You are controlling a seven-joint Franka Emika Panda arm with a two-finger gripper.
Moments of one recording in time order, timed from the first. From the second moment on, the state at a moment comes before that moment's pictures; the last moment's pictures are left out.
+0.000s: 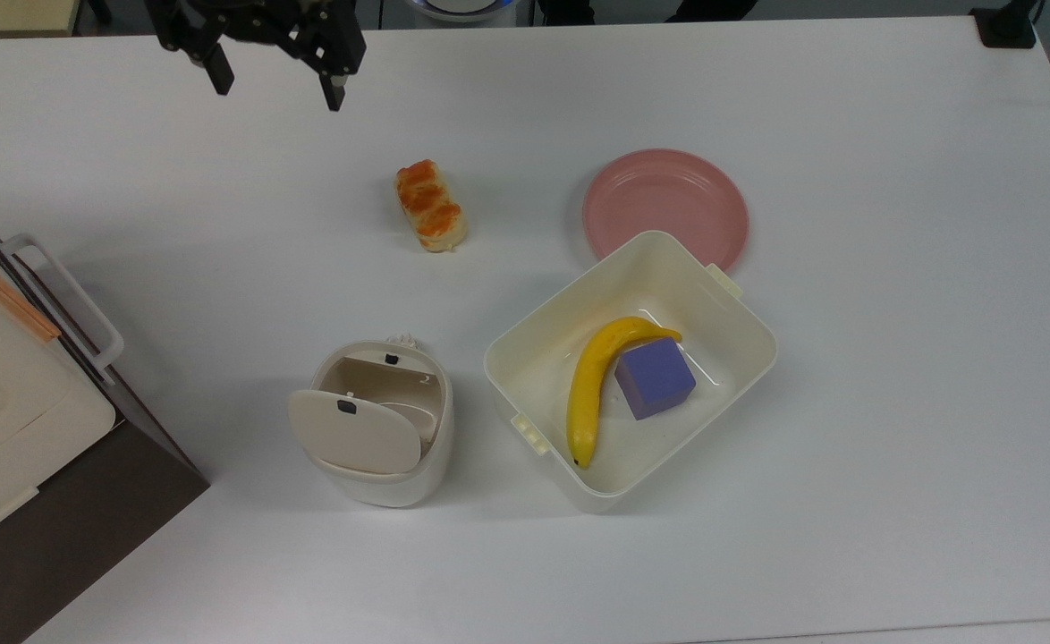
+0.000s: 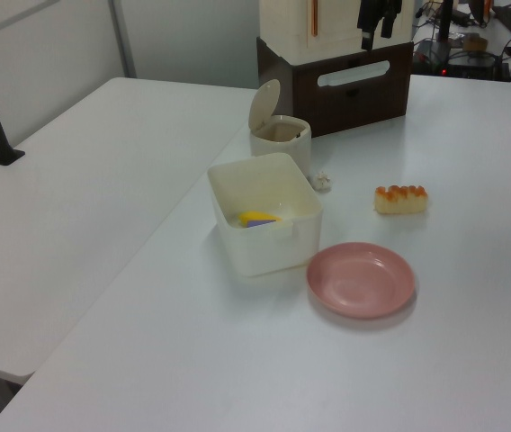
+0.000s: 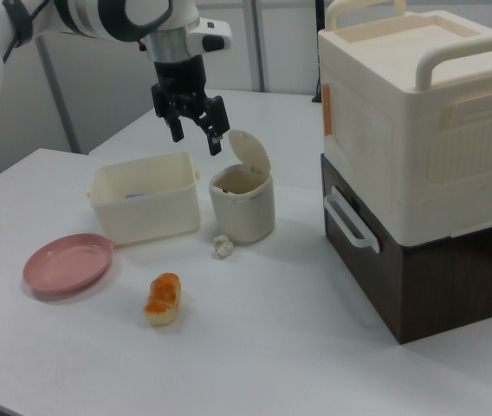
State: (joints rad) arm -0.27 0.20 0.12 -1.34 0.00 1.61 0.03
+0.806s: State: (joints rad) arm -0.17 0.05 0.06 -1.54 0.00 1.68 0.06
